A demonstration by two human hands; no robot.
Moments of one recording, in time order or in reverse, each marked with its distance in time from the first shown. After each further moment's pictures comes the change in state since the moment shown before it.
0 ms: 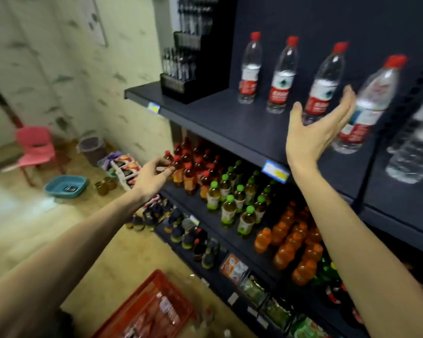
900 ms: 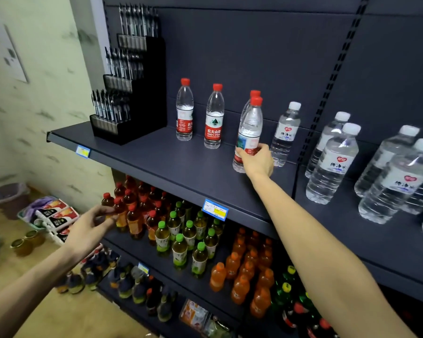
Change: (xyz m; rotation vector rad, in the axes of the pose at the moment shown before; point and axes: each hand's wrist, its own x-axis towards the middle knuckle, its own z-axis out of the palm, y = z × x) left_hand 0.034 -0.025 0.015 0.021 -0.092 0.035; right_hand 0.082 0.079 0.021 -0.365 -0.385 0.420
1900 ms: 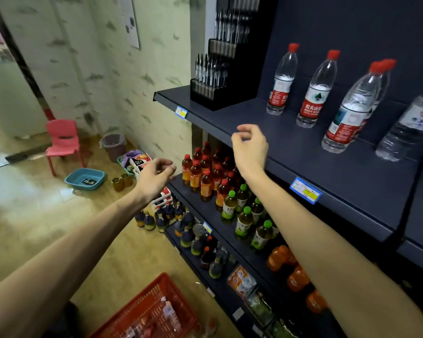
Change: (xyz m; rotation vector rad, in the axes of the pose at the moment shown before) left_hand -0.040 0.011 -0.057 -0.178 0.210 -0.140; right_hand -0.212 -0.087 0.108 0.322 -0.475 -0.250
